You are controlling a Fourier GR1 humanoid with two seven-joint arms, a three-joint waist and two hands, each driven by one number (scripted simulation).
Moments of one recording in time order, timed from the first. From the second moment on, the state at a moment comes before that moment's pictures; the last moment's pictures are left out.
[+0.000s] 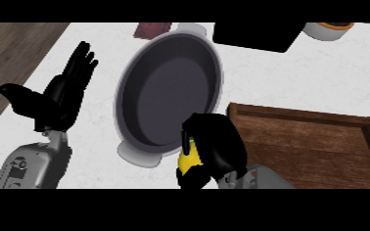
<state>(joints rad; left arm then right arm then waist) -0.25 0.26 -0.06 -1.61 0.16 0.16 0.22 -0.46 -0.12 0.72 -1.75 0.58 0.16 0.99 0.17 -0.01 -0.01</state>
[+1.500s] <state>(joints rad) -0.30 0.27 -0.01 -1.55 0.15 0.19 0.21 -0.90 -0.02 0.74 -1.51 1.14 -0.30 1.21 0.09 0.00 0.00</state>
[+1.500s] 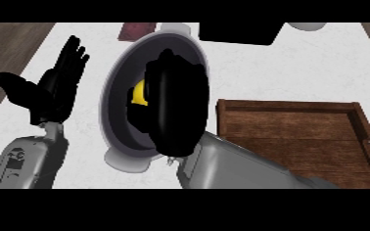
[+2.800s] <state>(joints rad) -0.28 0.26 0.00 -1.57 0.15 0.18 0.19 -0.83 -0.01 0.63 -1.02 0.97 -0.55 1.07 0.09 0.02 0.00</state>
